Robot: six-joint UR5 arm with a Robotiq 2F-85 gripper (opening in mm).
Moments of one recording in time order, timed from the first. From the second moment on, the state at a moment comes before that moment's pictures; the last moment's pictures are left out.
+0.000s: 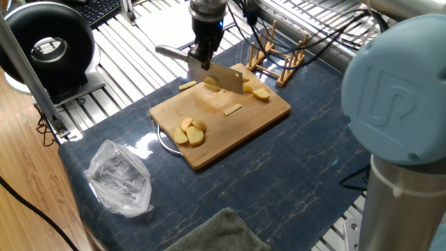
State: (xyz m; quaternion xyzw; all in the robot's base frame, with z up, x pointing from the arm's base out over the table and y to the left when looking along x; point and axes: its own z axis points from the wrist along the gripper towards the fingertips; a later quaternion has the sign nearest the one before) arm 0.652 0.014 0.121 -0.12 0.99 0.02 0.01
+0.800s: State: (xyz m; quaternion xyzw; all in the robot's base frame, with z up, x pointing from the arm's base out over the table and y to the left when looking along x) arm 0.661 0.032 0.122 -0.04 1.00 0.07 -0.01
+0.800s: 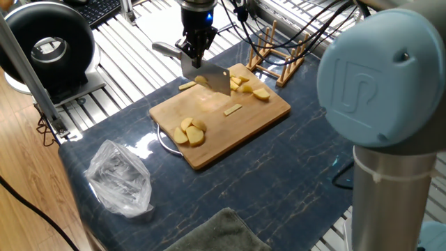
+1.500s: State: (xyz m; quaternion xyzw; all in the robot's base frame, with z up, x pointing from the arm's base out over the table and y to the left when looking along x) arm 0.674 0.016 0.123 -0.05 1.00 0.05 0.00
